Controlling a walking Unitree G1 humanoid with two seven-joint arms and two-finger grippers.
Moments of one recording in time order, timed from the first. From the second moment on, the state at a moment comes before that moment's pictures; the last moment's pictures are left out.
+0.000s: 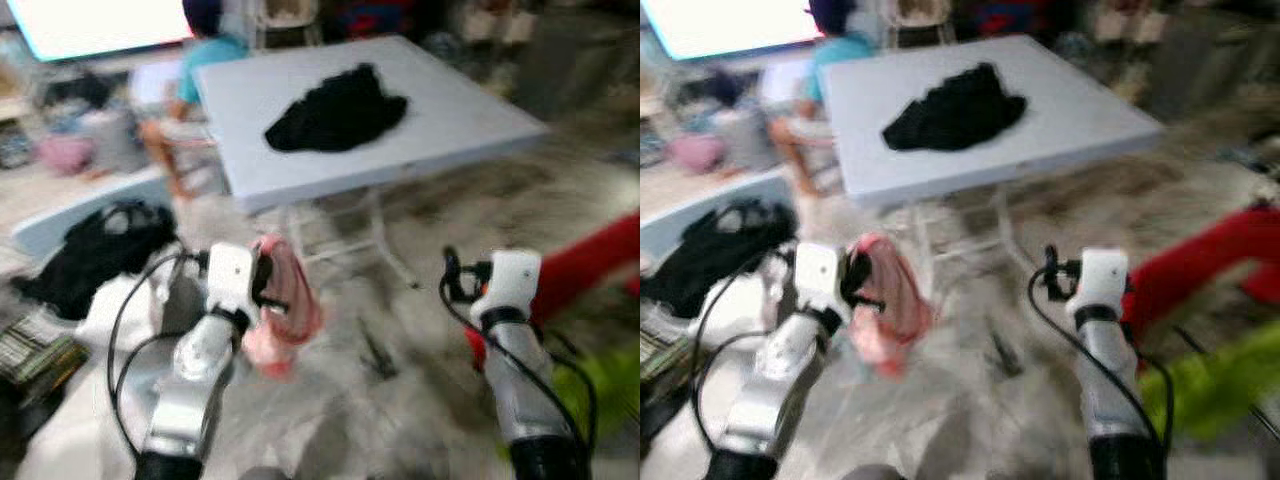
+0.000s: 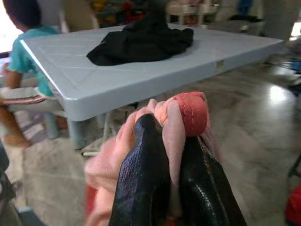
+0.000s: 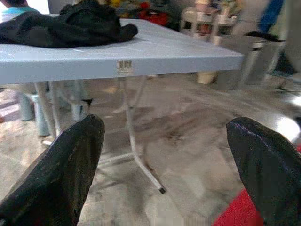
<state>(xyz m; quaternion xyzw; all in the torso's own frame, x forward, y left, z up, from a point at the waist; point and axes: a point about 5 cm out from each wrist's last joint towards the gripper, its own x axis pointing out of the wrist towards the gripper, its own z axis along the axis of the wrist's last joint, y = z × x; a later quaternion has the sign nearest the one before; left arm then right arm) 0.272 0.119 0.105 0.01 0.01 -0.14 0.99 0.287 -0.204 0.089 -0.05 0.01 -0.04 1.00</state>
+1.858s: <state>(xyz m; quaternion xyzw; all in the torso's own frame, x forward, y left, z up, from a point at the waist) 0.267 0.110 0.097 0.02 0.02 -0.19 0.98 0.284 -0.200 0.085 -0.06 0.02 -0.03 1.00</state>
